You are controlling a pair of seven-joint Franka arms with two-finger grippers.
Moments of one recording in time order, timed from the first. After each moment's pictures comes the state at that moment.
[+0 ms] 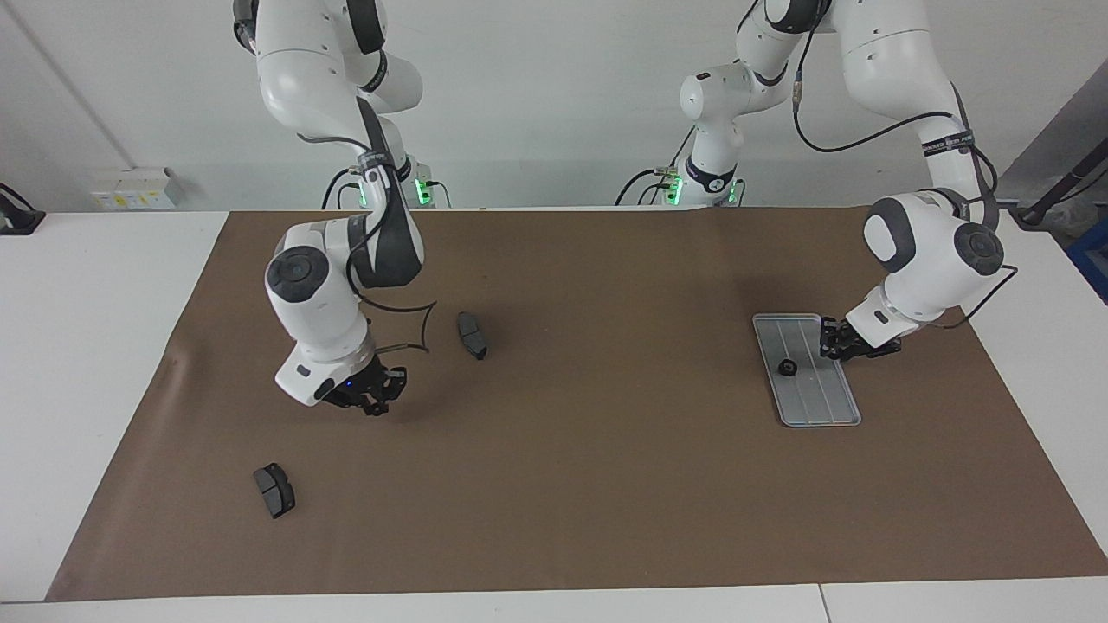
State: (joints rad) left arm 0.23 0.28 -0.12 -1.94 -0.01 2.10 0.48; right arm 0.18 0.40 0.01 -1.68 0.00 2.11 0.08
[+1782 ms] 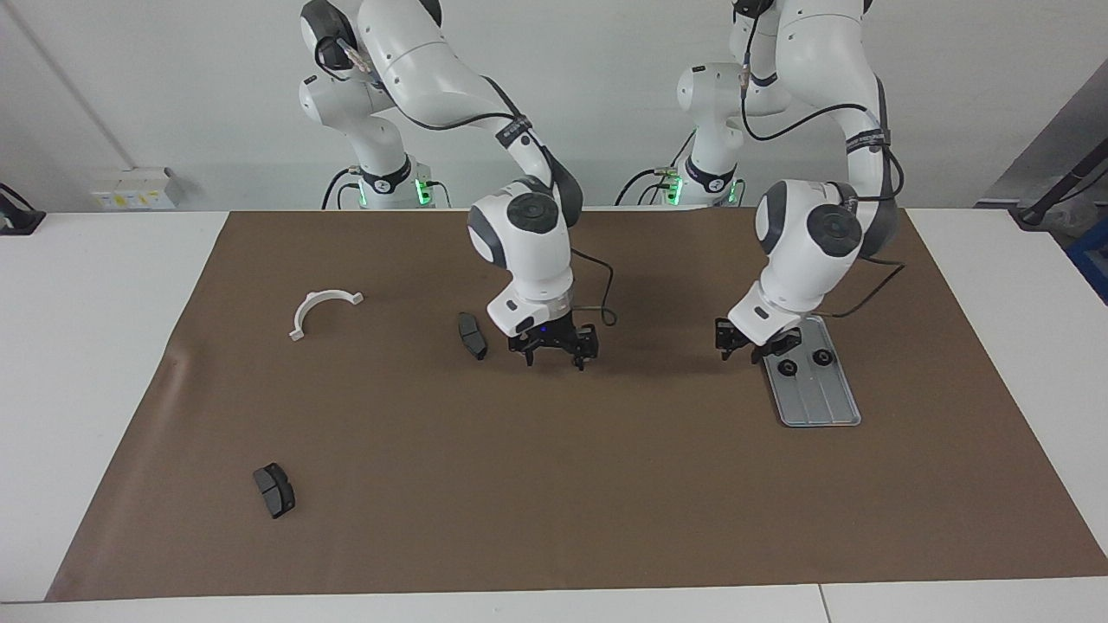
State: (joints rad) left arm -0.14 0.24 -0.14 -1.91 -0.01 2.13 -0.11; right arm 0.43 0.42 0.07 -1.69 -0.03 2.29 0.76
